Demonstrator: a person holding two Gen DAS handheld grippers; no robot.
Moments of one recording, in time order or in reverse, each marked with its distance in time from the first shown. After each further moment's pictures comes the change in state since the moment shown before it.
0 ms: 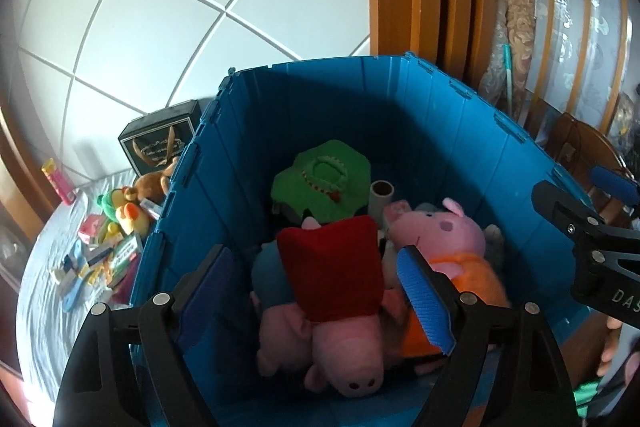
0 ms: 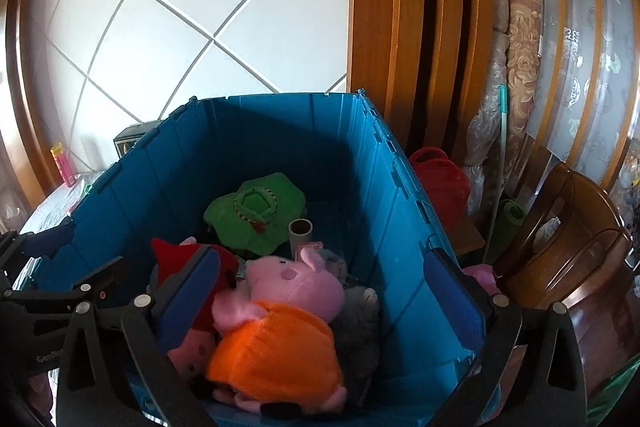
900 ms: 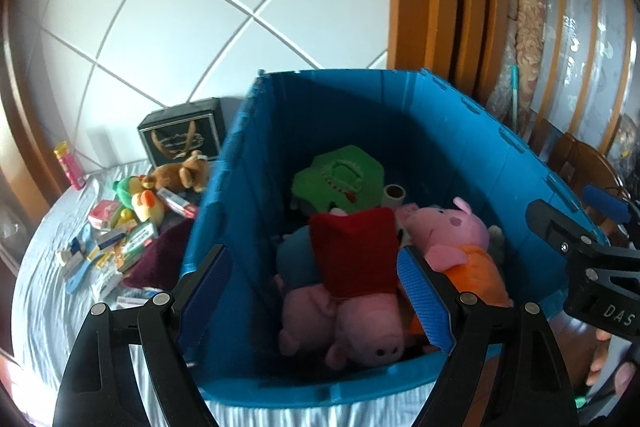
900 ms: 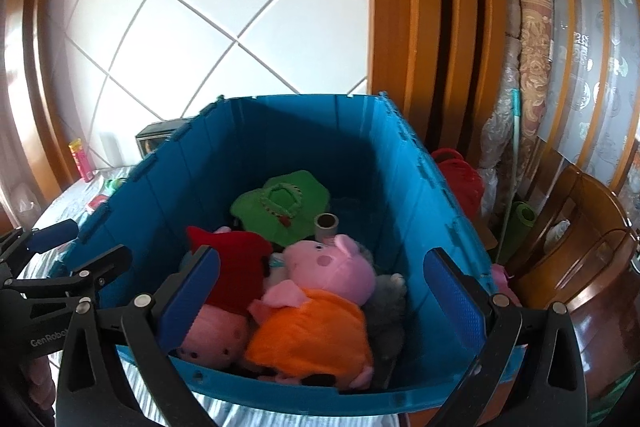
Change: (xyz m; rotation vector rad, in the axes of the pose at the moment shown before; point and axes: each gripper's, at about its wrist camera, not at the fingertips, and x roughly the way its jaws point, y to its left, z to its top) left arm -0.039 0.044 -0.023 -0.068 -0.046 0.014; right arm -0.031 0.037 -0.012 -0.017 -0.020 0.066
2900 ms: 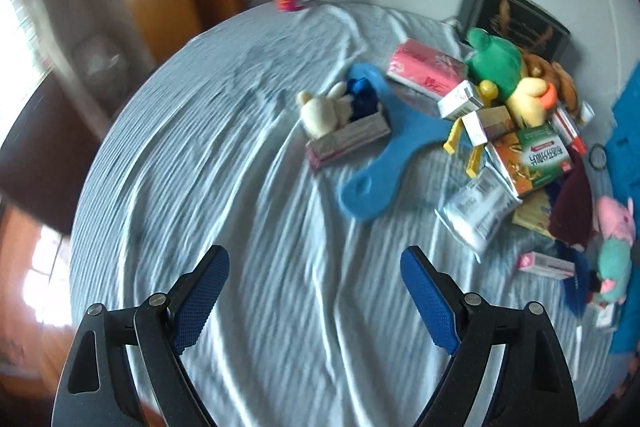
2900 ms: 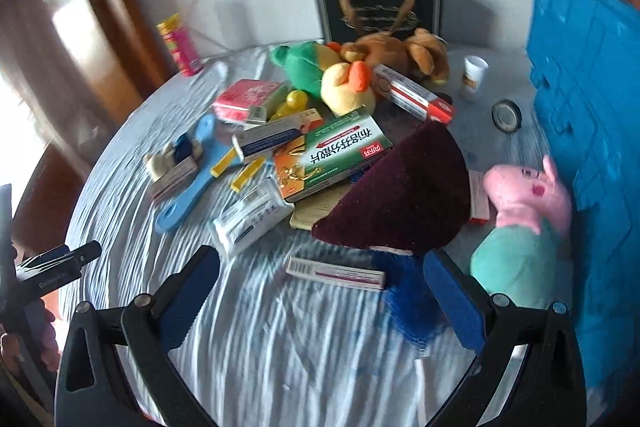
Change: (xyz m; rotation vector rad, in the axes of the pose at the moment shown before) left arm 0.148 0.644 -0.159 -0.332 0.382 0.278; right arm 0.233 0.515 -0.085 -0.036 0.388 0.242
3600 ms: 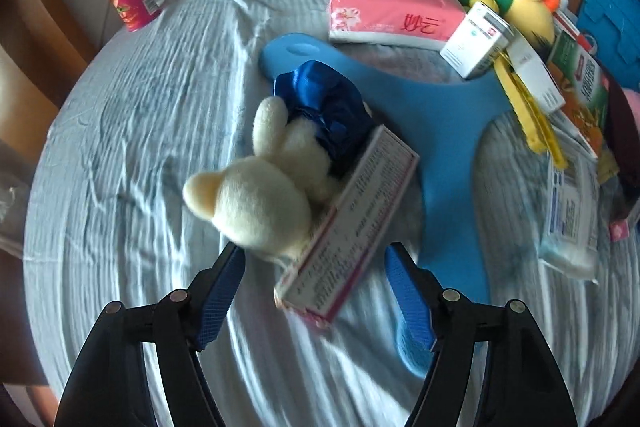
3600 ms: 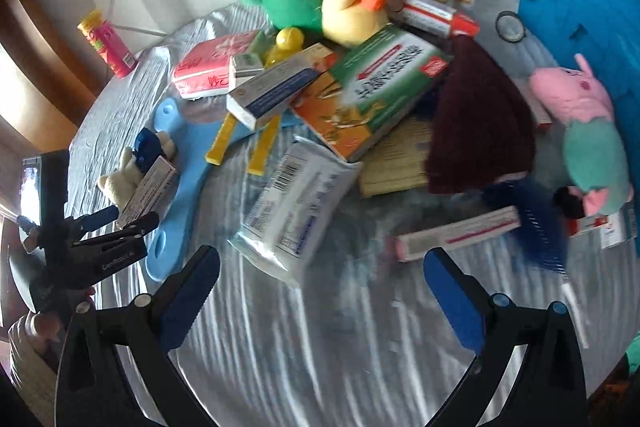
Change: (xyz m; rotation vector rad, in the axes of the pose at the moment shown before) left arm 0.163 -0.011 0.084 0.448 0.081 -0.157; right arm 0.109 0.098 -0.002 0.279 0.113 -0.155
